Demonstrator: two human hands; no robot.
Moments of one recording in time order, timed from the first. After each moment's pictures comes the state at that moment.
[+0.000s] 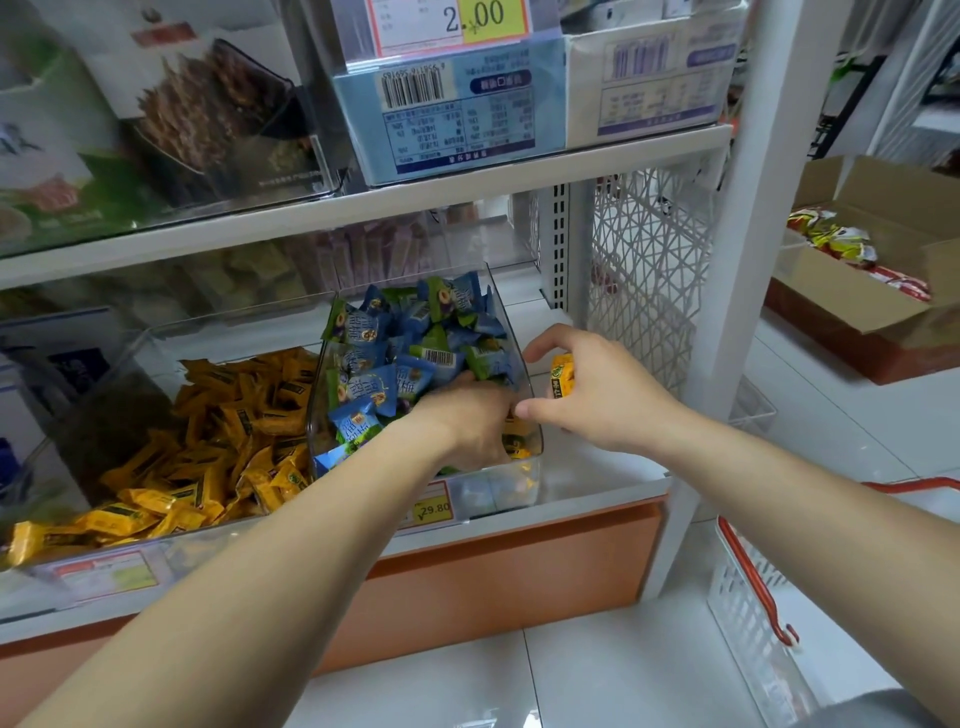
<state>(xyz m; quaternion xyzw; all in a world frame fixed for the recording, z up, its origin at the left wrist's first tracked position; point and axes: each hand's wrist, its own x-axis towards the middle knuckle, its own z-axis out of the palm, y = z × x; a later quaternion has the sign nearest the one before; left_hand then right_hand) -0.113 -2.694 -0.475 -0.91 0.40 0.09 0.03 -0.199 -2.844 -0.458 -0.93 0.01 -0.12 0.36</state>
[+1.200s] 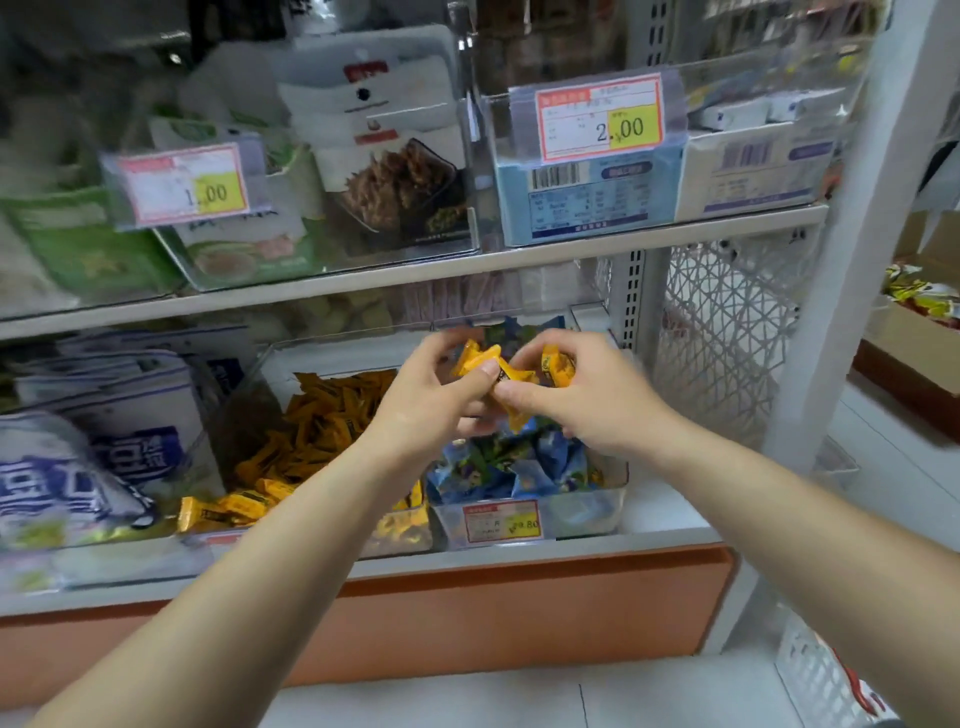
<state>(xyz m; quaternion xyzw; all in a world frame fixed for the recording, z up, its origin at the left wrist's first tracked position) -0.150 -2.584 -0.405 -0.70 0.18 0.08 -0.68 -0.186 -2.766 -0.410 -0.85 -0.09 -0.16 0.49</state>
